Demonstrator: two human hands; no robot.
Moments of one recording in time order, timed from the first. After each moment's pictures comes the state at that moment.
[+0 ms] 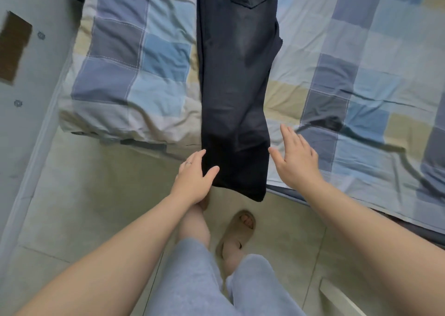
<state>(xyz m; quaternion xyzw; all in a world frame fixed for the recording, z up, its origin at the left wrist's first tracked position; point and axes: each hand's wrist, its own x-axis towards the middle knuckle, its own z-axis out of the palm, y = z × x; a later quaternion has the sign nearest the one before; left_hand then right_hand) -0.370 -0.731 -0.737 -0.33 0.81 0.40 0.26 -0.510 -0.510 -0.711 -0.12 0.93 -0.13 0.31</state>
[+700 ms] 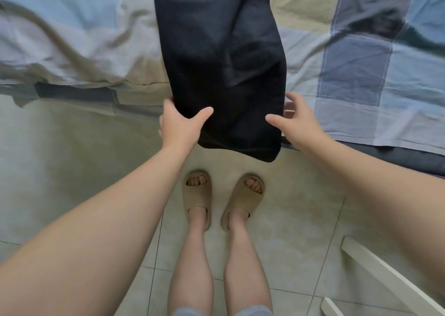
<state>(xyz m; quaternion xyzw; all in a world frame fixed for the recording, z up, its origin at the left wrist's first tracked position) -0.370 -0.714 -0.907 -0.47 0.72 0.49 0.11 -0.461 -0.476 -0.901 0.12 0.82 -0.41 0.39</state>
